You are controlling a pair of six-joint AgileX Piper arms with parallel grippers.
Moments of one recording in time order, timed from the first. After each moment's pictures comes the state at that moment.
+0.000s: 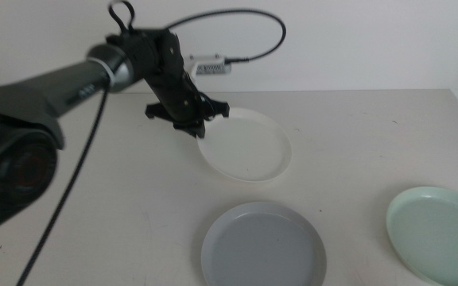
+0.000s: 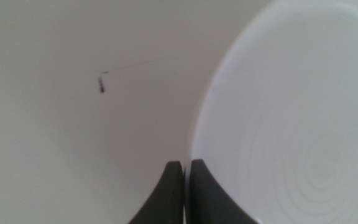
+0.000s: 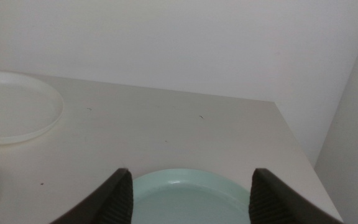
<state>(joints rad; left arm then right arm) -0.35 2.27 -1.96 -0.18 0.93 -0.10 0.01 -0.01 0.03 0.11 0.16 -0.18</state>
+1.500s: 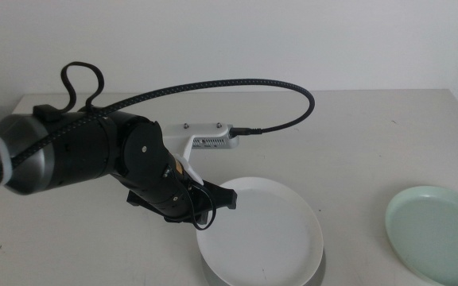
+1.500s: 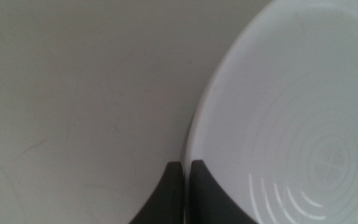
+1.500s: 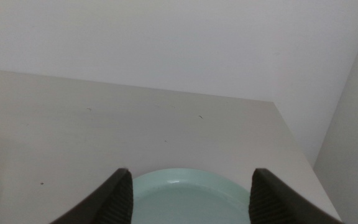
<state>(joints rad) -0.58 1.67 -1.03 -0.21 0.57 -0.25 0.01 -0.01 0.03 0.11 0.16 -0.18</state>
